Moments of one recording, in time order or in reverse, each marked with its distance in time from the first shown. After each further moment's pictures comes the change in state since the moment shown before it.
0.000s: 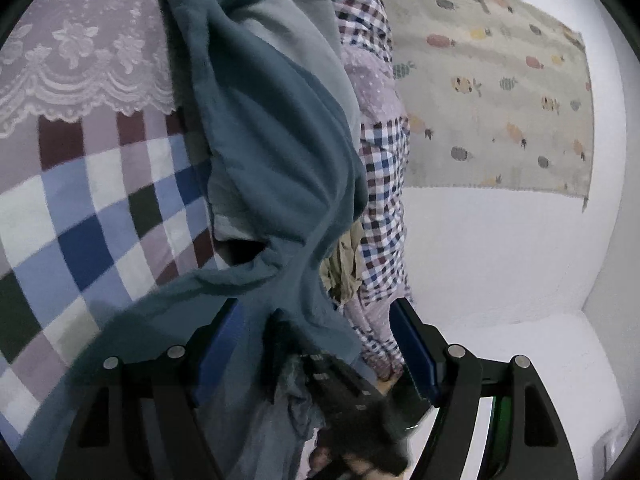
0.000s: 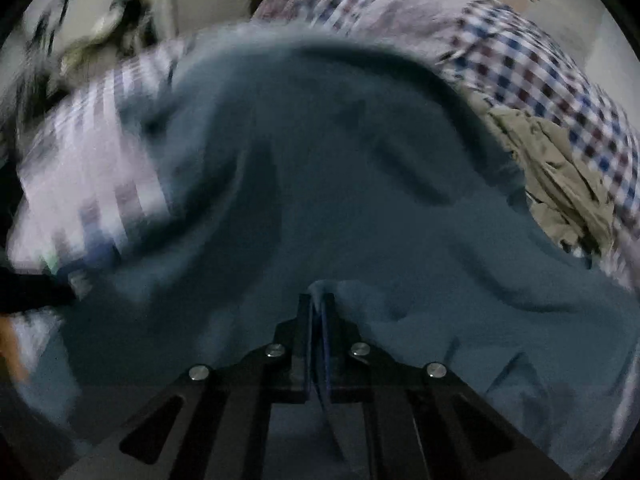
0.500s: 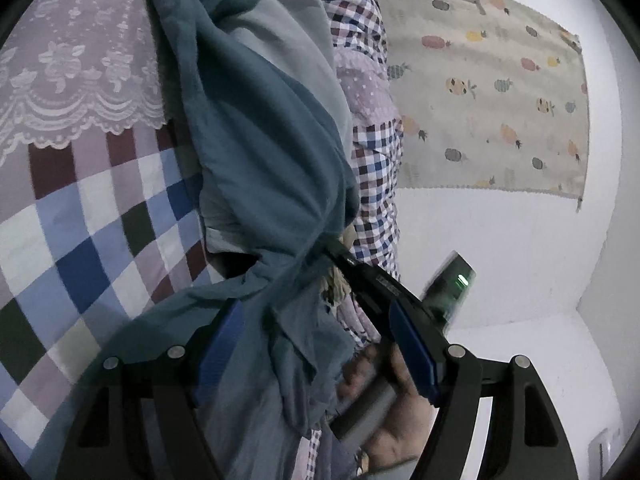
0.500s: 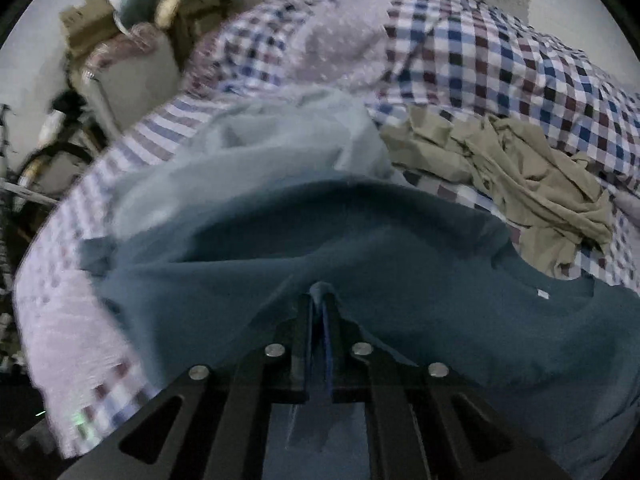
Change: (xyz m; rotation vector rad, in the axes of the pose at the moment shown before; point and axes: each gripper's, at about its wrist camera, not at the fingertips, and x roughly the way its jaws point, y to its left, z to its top) left arm 0.013 -0.009 0.010 0.021 0.025 -0.017; right arm 0.045 -0.032 0.098 0.247 -0.019 -0.075
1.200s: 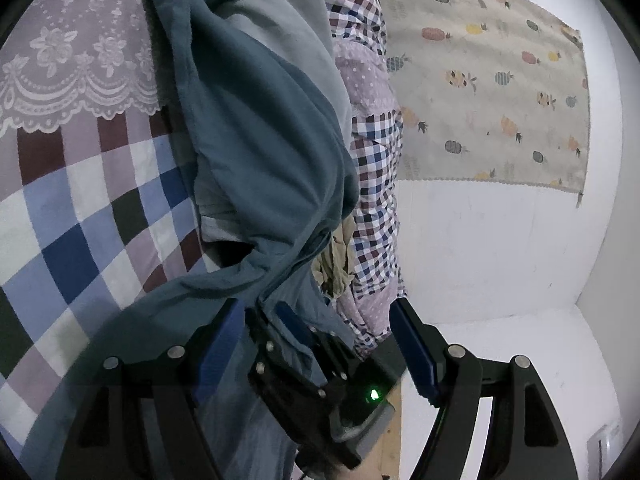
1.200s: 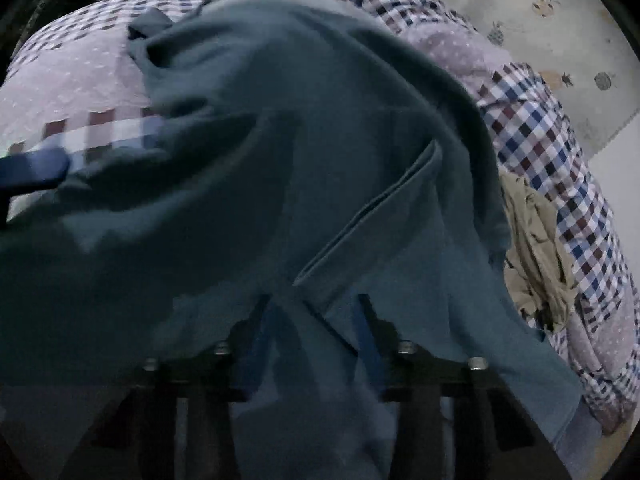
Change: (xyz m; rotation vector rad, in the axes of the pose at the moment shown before) left arm -0.002 0.004 -0.007 -0.004 0.018 0.005; right arm 0.008 0.034 -0.117 -0.604 0.038 -0.182
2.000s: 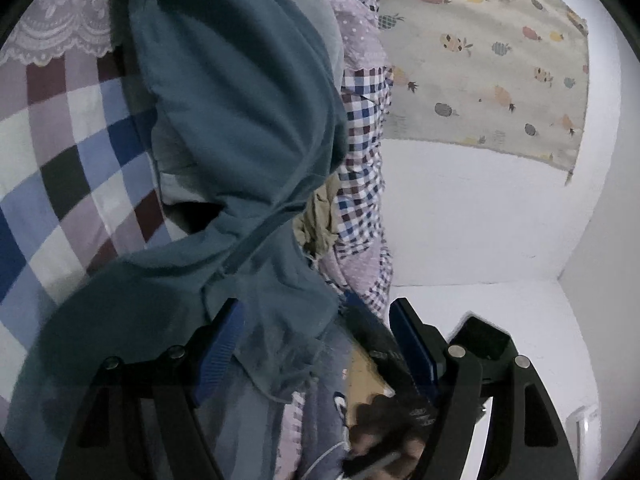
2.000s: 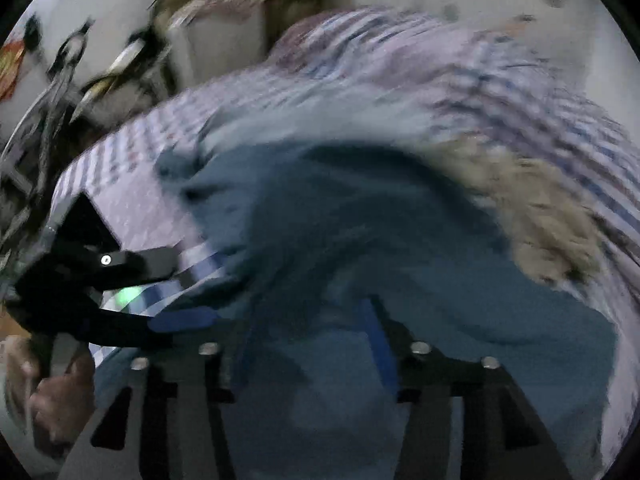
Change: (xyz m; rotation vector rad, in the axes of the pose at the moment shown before) left arm 0.029 0.007 0.001 0.015 0.166 -0.056; right arm -0.116 -0.097 -0.014 0.377 -0.171 0.219
